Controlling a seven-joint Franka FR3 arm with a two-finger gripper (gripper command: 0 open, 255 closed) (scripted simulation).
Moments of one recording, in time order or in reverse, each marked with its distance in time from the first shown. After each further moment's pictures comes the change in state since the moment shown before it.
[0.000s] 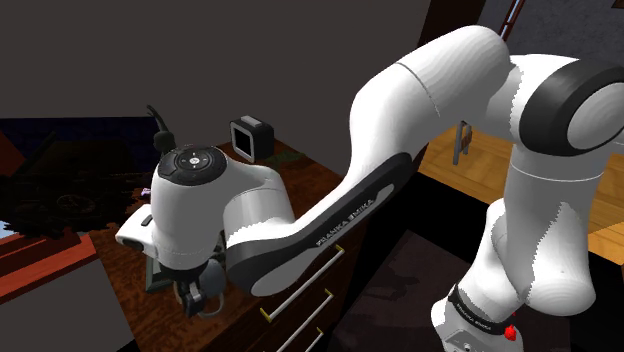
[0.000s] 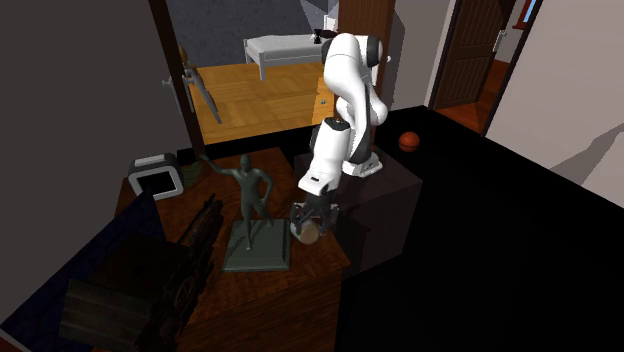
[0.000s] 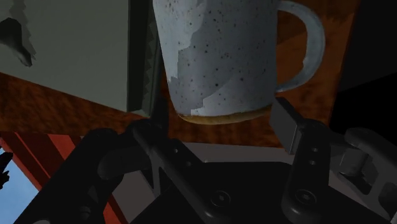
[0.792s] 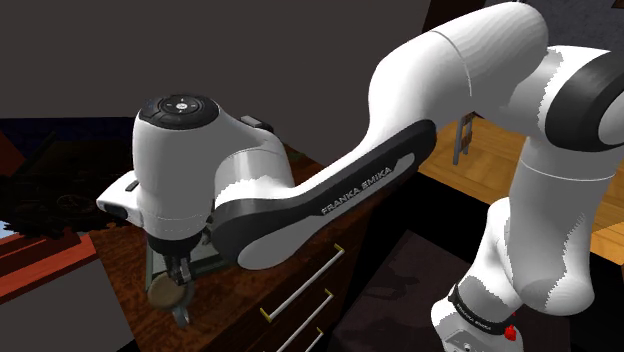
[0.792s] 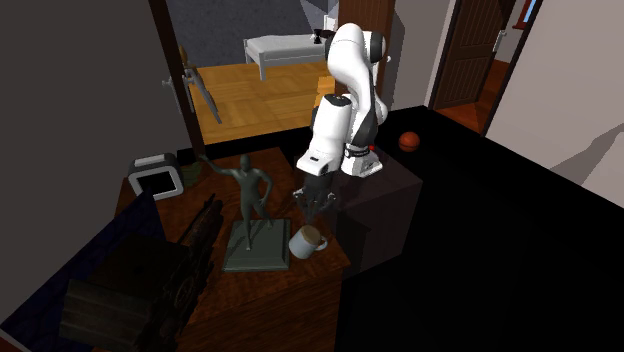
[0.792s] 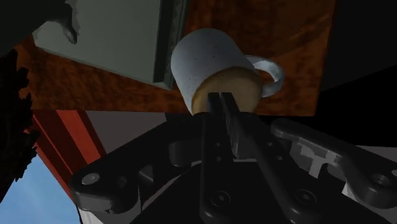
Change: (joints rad) arm -0.021 -0.070 0.030 0.068 0.076 -0.125 -0.068
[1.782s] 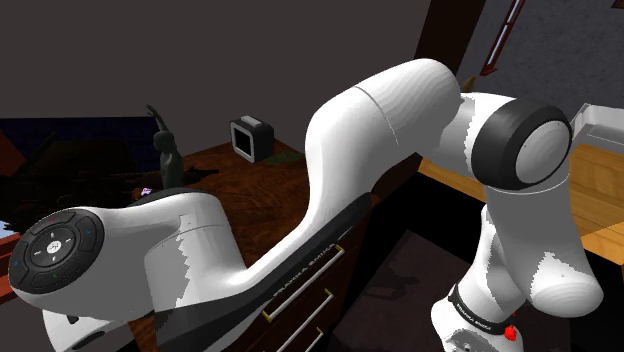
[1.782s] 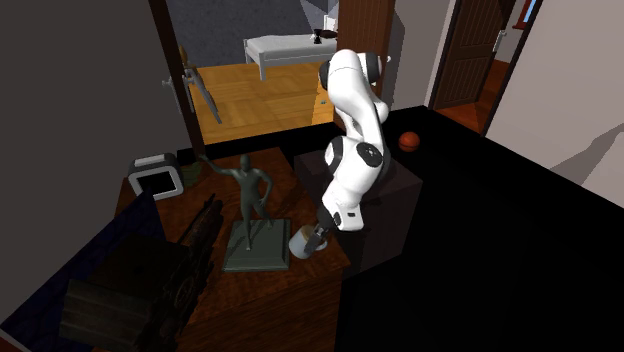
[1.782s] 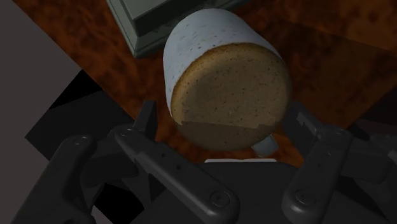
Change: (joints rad) arm 0.153 0.313 0.018 0.297 -0.374 -0.323 -0.617
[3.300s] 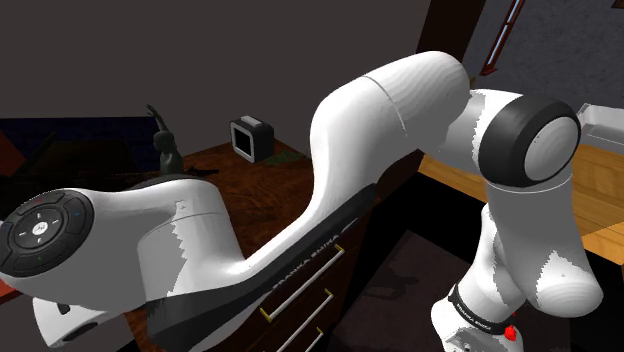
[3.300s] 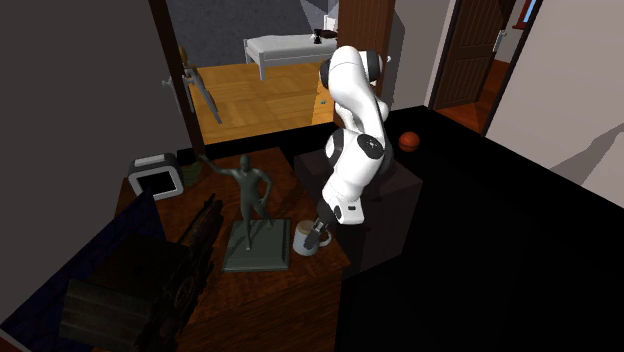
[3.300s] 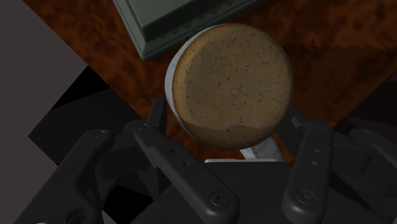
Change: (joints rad) arm -0.003 -0.021 0.009 0.020 0.017 -0.034 -0.024
